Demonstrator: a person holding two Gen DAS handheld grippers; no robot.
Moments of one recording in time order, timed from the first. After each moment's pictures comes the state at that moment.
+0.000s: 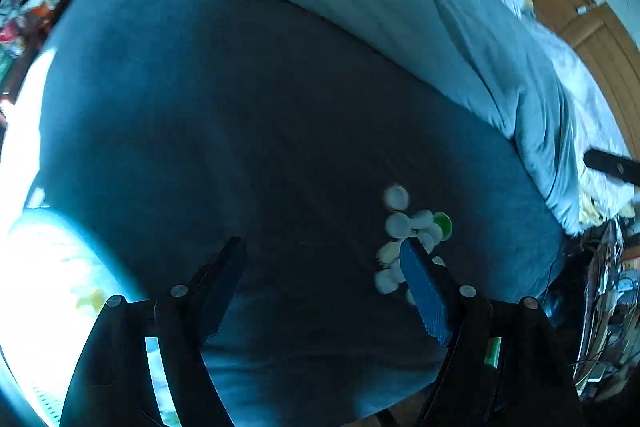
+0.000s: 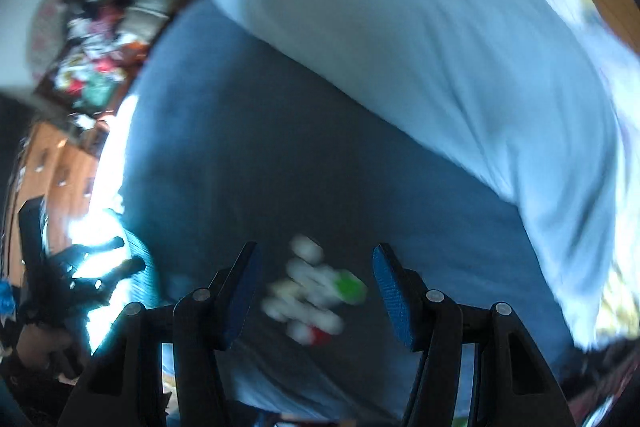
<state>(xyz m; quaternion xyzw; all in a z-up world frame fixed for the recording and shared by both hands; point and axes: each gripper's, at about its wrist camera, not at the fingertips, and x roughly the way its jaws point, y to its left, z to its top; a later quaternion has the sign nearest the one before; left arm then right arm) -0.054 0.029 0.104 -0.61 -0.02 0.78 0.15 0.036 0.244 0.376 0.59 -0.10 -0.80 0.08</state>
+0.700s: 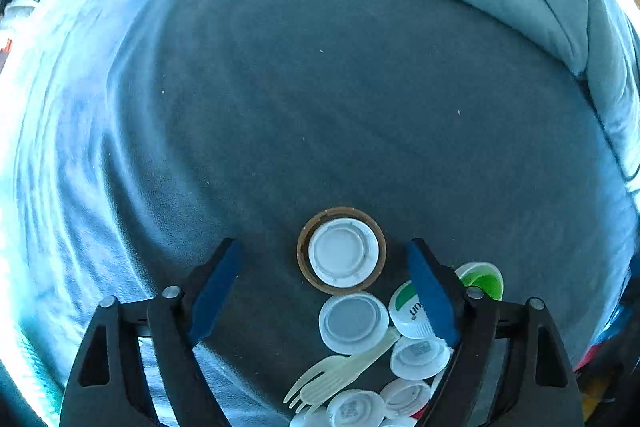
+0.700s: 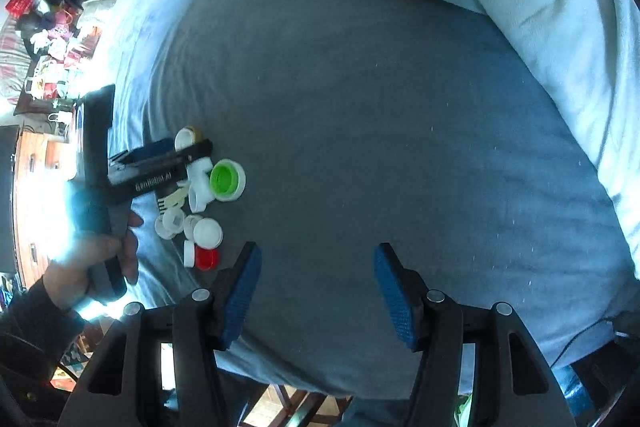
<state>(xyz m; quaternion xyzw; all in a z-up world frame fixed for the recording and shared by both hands) -0.104 0.173 -0.046 -0.64 0.08 0.76 0.12 0.075 0.335 0.228 0.66 -0.17 -0.72 0.10</state>
